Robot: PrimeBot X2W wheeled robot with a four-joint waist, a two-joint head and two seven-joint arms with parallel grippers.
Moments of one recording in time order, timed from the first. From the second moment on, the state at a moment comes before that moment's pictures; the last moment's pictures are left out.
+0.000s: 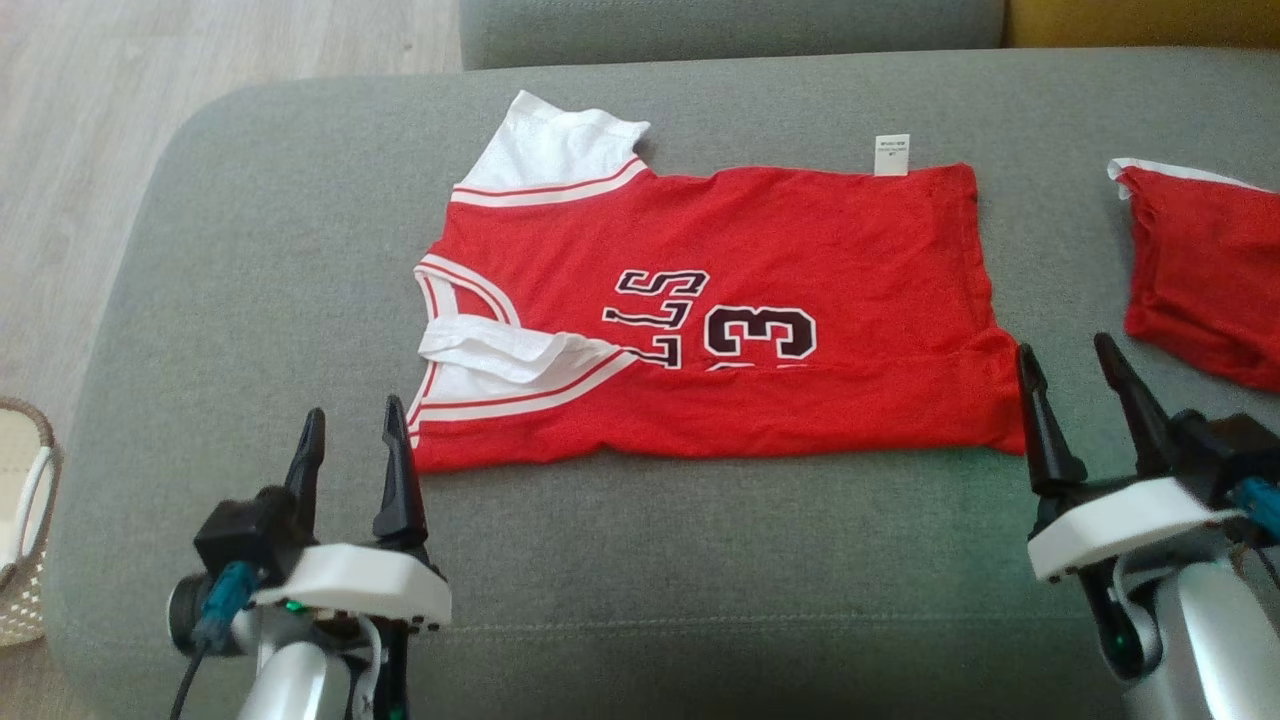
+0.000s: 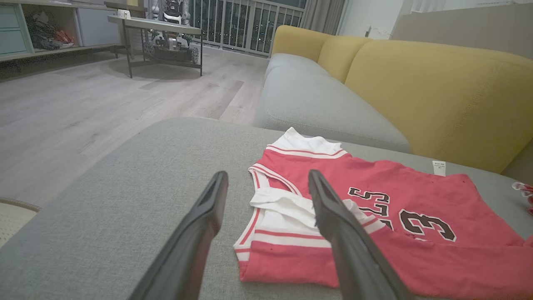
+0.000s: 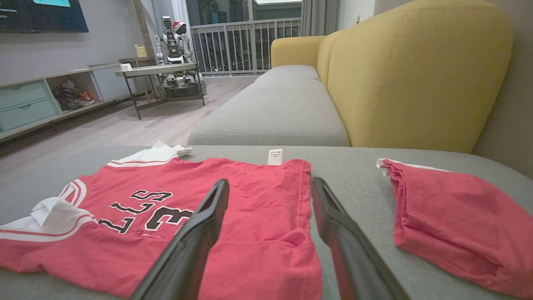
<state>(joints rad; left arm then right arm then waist) -0.06 0.06 -0.21 0.18 -0.30 0.13 -0.25 -0.18 -0.16 -0.04 0.31 0.20 0.13 -0.25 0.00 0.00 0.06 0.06</state>
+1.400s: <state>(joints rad) -0.36 0.04 -0.21 0.83 -0.44 0.15 -0.26 -0.21 -0.13 -0.02 0.33 0.23 0.13 -0.23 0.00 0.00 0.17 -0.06</state>
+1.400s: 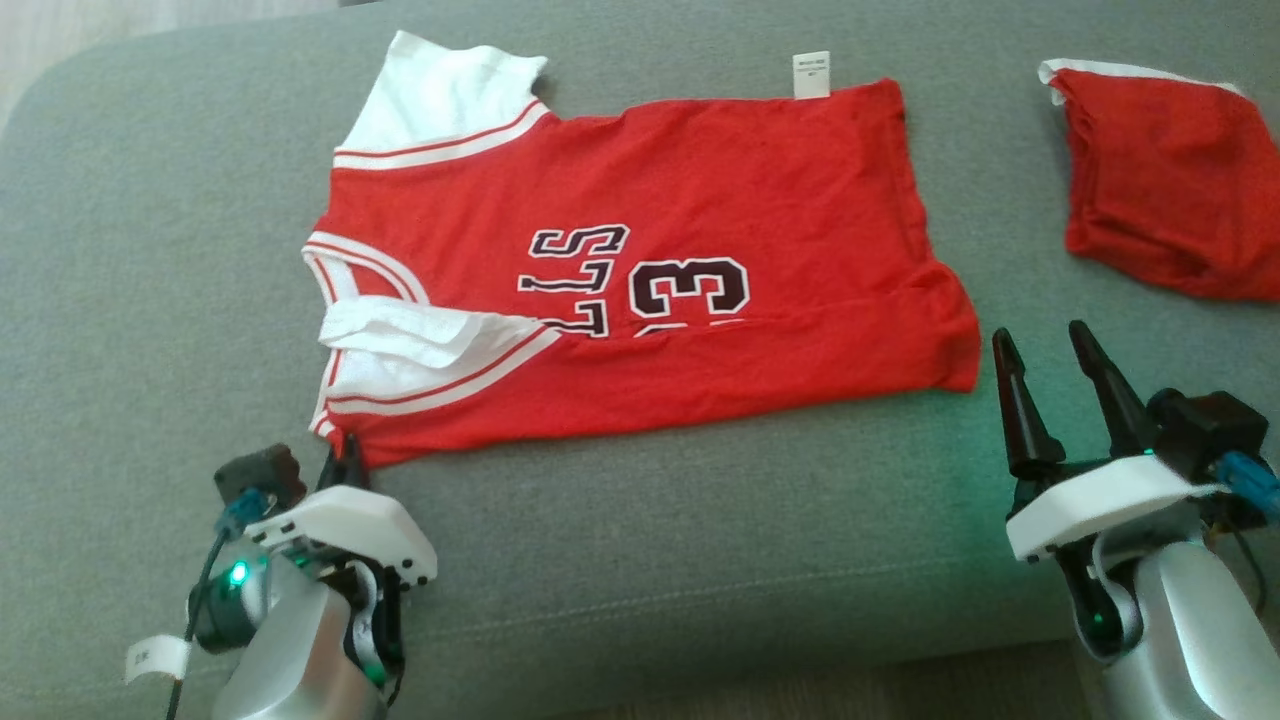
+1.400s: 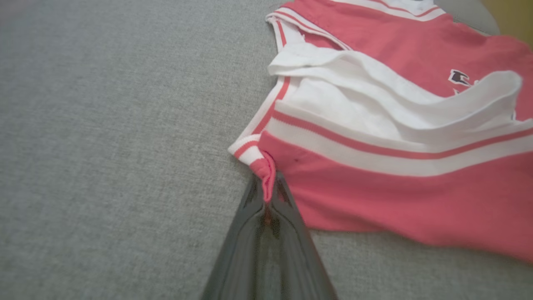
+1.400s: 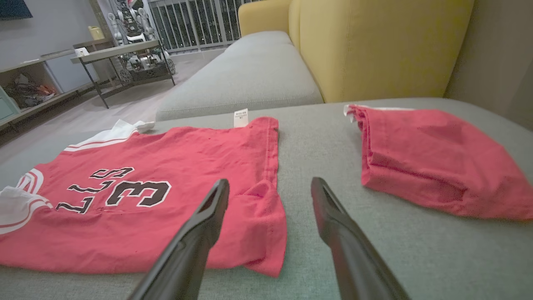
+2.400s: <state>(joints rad) -0.25 0.04 -0.31 0.48 -0.39 0.19 -0.26 -0.42 -0.08 -0.13 0.78 0.37 0.13 -0.08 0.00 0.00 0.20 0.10</state>
